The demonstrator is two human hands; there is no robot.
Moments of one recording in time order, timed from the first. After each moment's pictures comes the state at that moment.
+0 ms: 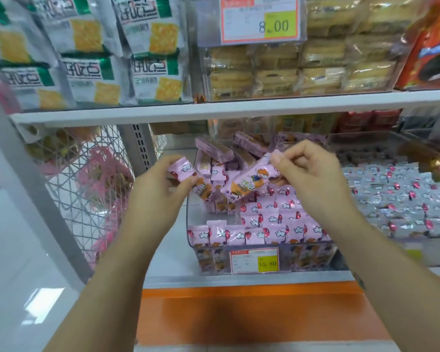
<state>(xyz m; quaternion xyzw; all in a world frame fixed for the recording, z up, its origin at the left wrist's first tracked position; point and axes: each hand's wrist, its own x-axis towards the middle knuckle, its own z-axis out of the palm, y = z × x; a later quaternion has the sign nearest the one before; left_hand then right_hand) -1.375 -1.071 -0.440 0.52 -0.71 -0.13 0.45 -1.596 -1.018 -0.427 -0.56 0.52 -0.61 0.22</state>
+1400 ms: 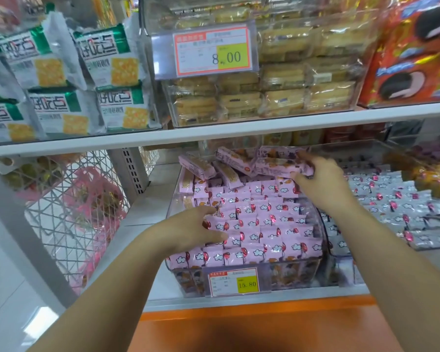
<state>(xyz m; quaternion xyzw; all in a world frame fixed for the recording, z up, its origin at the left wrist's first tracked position) -1.432 -1.084 -0.439 0.53 -0.78 -0.32 0.02 -1.689 -1.066 -0.444 -0.55 0.72 -0.41 0.05</state>
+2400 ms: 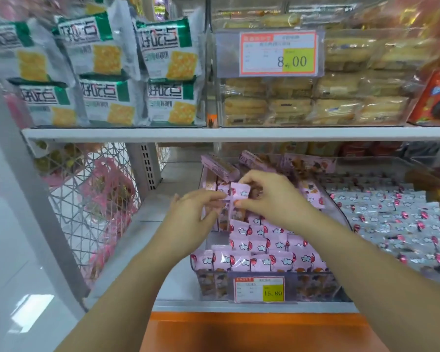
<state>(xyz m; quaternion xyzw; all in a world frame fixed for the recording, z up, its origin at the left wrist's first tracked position) -1.394 -1.094 -0.457 0.46 -0.81 -0.15 0.32 -1.577 -1.075 -0.426 -0.73 0.57 -0.34 0.17</state>
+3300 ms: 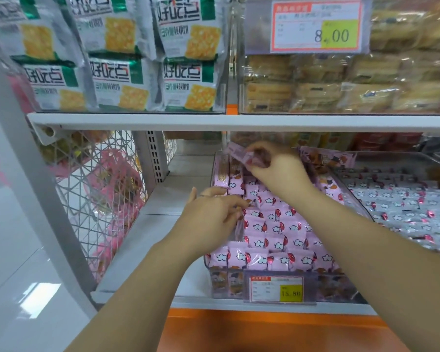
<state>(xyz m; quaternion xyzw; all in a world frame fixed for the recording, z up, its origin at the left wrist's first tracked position) -1.403 -1.103 -0.464 0.48 -0.85 -0.11 0.18 -1.566 -1.127 -0.428 -0.68 0.59 -0.43 0.04</state>
